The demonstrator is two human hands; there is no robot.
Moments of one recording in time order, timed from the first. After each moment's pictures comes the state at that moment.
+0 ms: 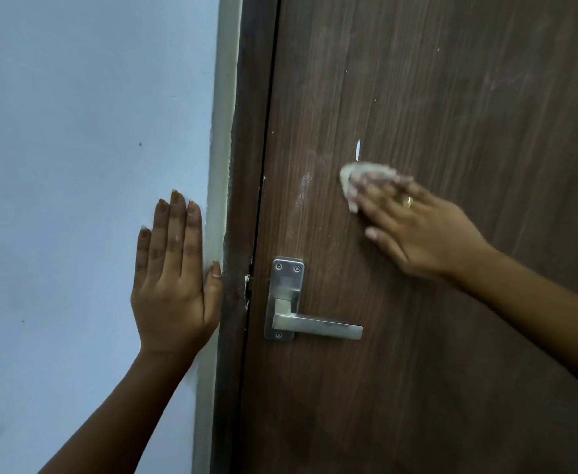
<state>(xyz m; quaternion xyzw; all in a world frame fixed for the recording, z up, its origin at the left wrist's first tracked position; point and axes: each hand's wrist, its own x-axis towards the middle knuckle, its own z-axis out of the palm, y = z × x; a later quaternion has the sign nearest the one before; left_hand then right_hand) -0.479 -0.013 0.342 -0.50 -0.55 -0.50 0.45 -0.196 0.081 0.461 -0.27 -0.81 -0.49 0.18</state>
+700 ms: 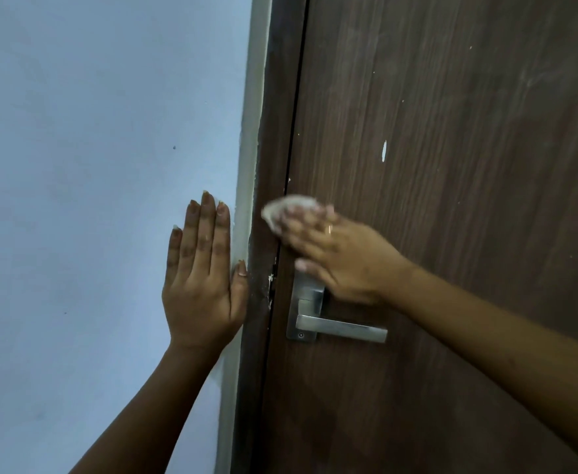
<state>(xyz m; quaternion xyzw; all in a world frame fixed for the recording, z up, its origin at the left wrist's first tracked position) -0.480 -0.014 0.343 -0.50 -0.54 -0.49 0.46 -0.295 0.071 0.429 -0.18 -0.89 -0.40 0.14</state>
